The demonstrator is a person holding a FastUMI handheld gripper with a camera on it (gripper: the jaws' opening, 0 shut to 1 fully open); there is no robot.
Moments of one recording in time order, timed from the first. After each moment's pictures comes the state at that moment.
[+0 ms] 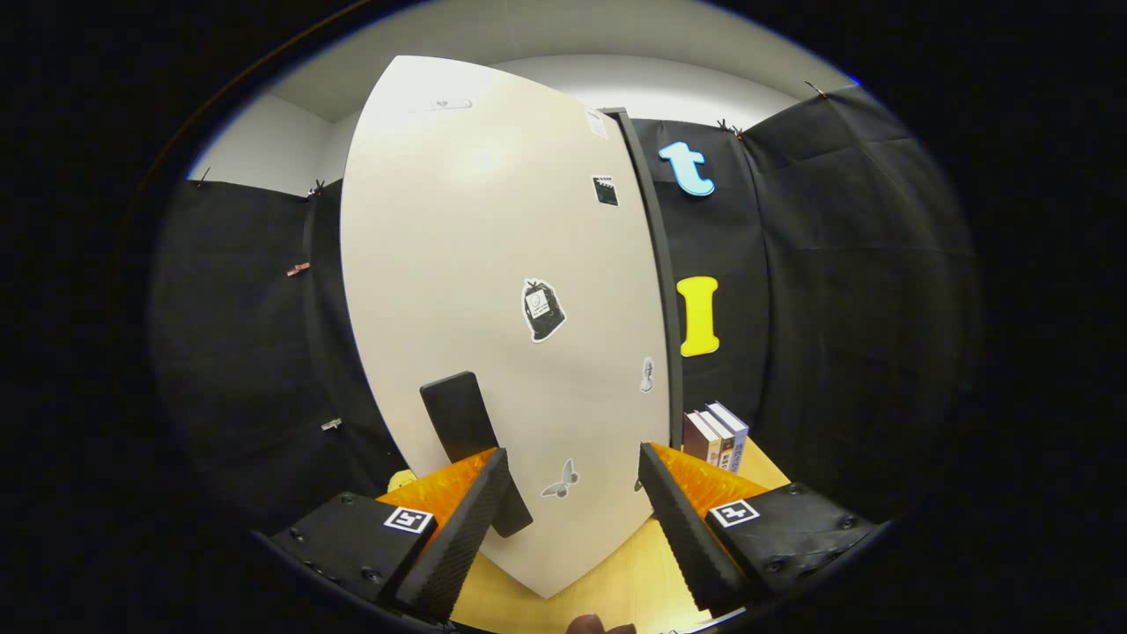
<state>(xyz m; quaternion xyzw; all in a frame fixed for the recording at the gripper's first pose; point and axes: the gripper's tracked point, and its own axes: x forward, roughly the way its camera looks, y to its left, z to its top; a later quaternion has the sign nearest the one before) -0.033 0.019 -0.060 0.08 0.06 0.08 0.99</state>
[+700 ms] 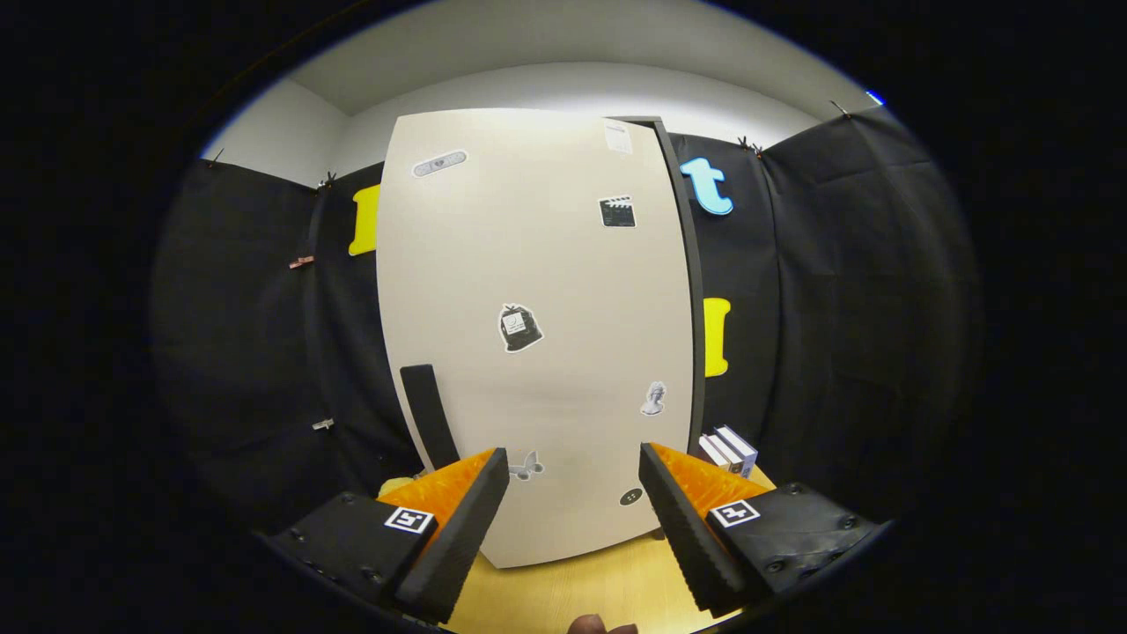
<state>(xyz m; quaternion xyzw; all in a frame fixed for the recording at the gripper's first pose) -0.016 0.025 -0.048 0.04 0.04 0.06 1.00</state>
